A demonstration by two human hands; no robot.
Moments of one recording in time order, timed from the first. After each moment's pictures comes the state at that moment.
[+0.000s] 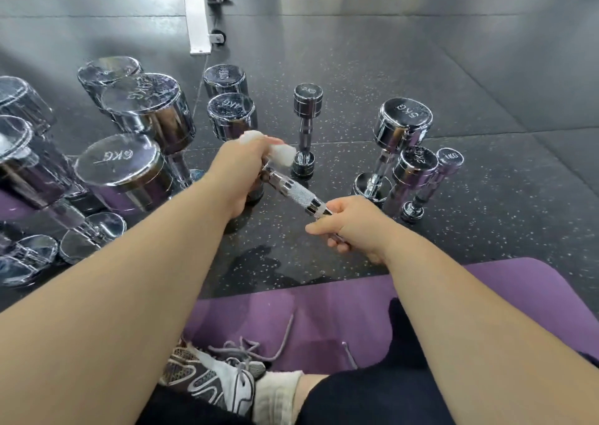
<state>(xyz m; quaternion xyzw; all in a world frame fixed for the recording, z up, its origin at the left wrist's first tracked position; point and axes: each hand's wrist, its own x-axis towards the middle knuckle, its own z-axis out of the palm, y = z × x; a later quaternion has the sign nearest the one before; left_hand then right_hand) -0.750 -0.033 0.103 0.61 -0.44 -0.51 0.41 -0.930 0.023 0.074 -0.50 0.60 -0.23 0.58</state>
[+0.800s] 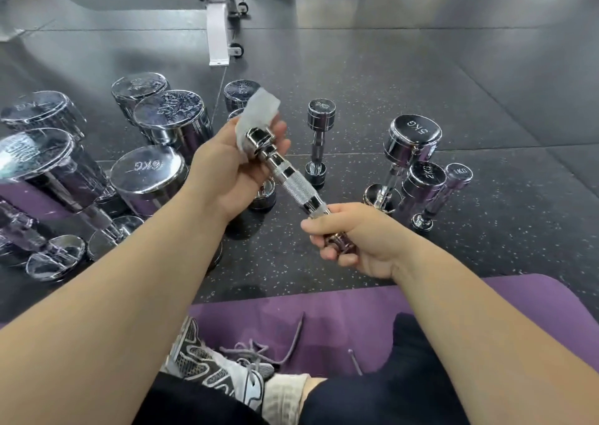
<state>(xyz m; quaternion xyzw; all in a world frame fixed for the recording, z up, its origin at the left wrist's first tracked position) -0.737 -0.006 0.153 0.34 -0.20 -0.68 0.62 -0.913 0.046 0.122 -0.43 0.49 -0.24 0.72</state>
